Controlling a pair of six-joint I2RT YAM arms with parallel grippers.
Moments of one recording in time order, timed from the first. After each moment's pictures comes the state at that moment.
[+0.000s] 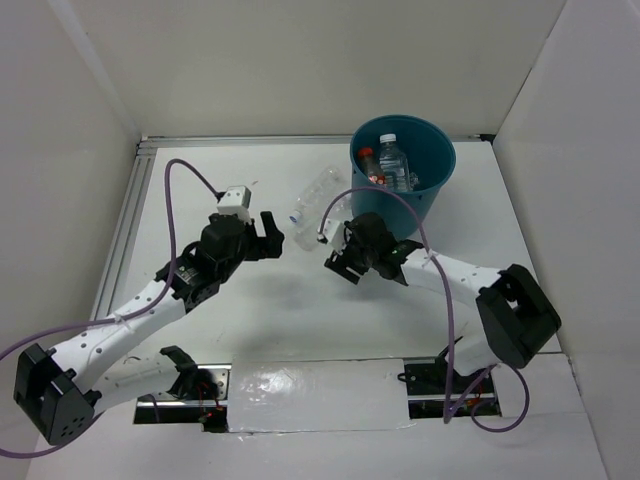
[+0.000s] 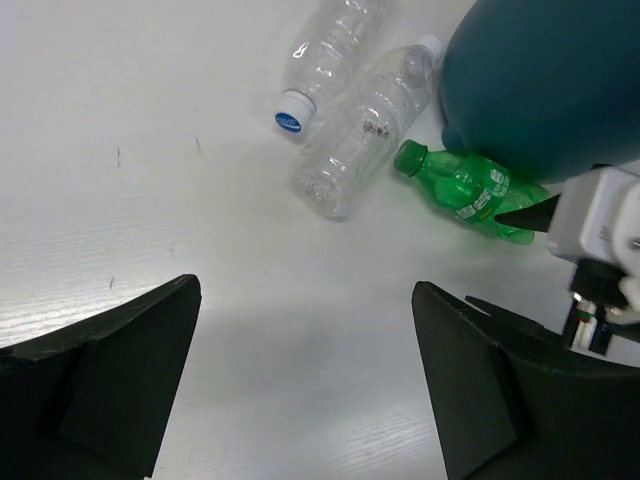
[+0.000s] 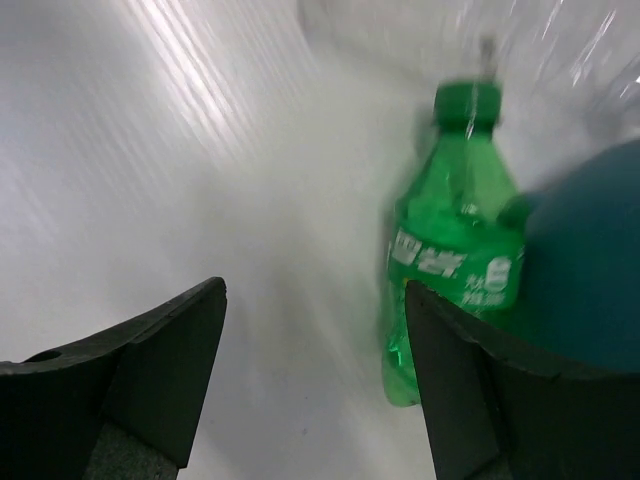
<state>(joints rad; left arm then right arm) -0.65 1.02 0.80 -0.23 -0.32 -0.50 0.65 1.46 0.78 -0.12 -0.08 -0.48</state>
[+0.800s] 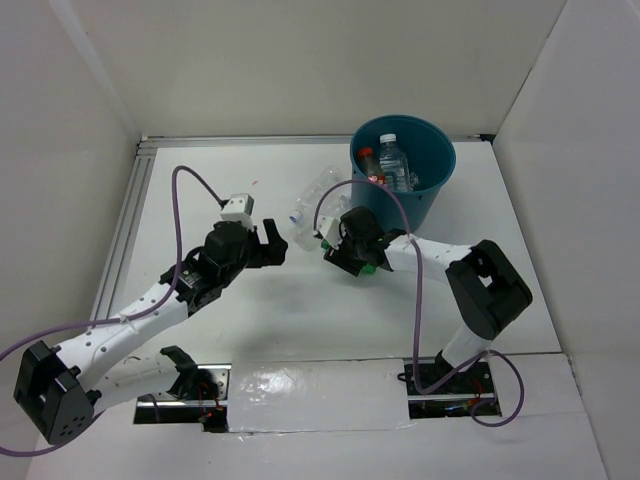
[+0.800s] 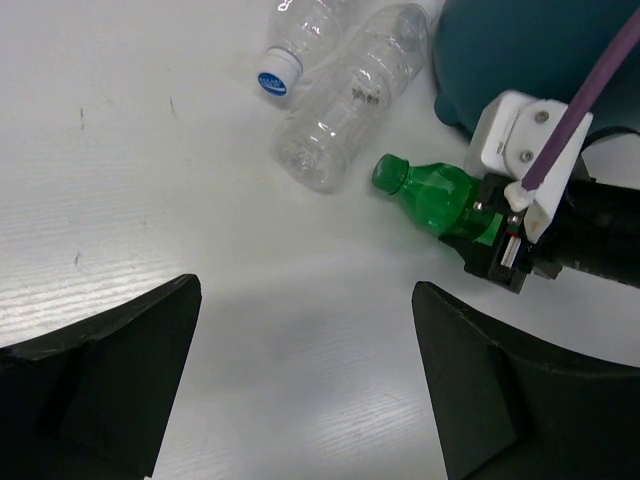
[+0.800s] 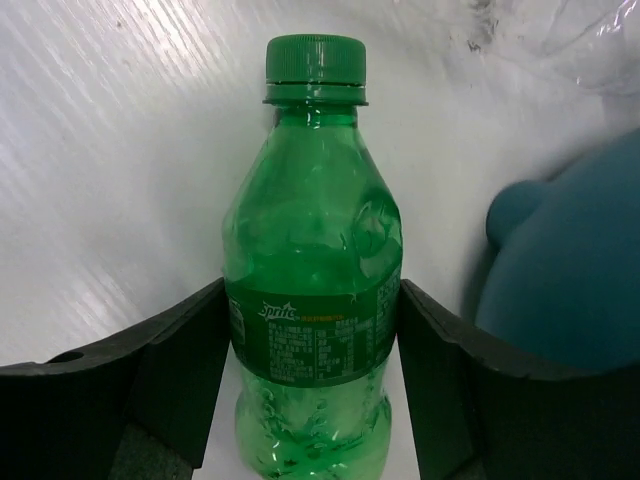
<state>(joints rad) -0.66 1.02 0.75 -0.20 -0.28 -0.55 0.63 1.64 0.90 -0.15 0.02 -0.52</state>
